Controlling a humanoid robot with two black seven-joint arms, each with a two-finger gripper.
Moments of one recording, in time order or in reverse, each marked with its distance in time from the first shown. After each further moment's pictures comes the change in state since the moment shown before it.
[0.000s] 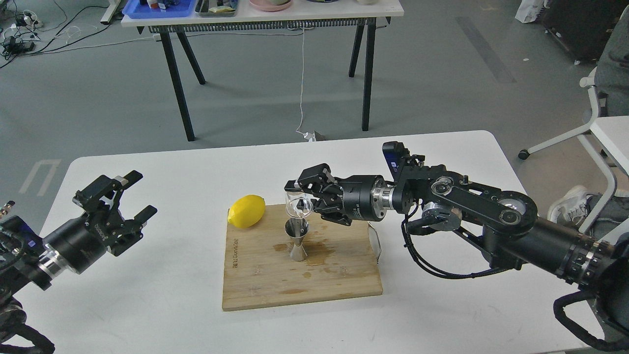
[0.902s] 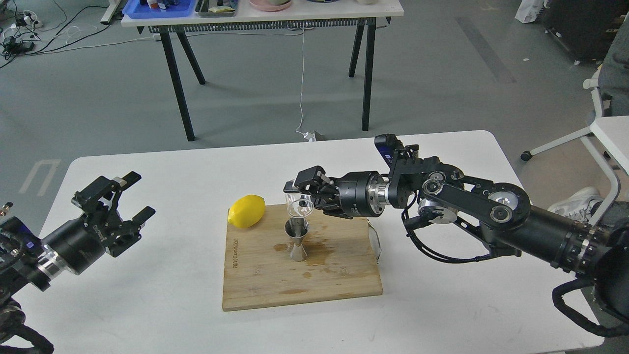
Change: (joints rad) left arm 0.000 -0.003 0.001 0.010 0.000 0.000 0.000; right arm 0.080 0.004 -0.088 -0.028 -0.087 -0.002 0.019
